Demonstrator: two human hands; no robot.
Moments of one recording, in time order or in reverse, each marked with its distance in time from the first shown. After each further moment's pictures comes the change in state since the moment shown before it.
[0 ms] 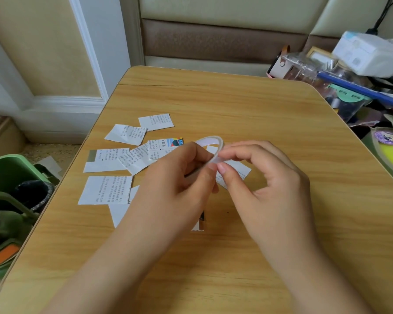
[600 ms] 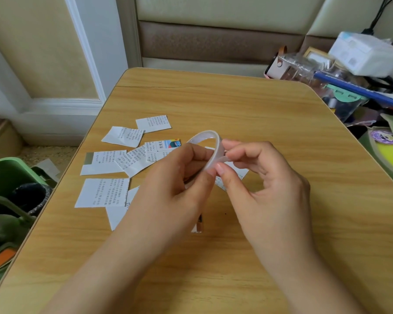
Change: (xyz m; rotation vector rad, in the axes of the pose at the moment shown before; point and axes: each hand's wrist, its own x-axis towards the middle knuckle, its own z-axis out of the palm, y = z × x) left_hand 0.002 -0.003 0.002 -0.166 -0.063 0.028; right_hand -0.004 -0.004 0.002 0.087 0.056 0.113
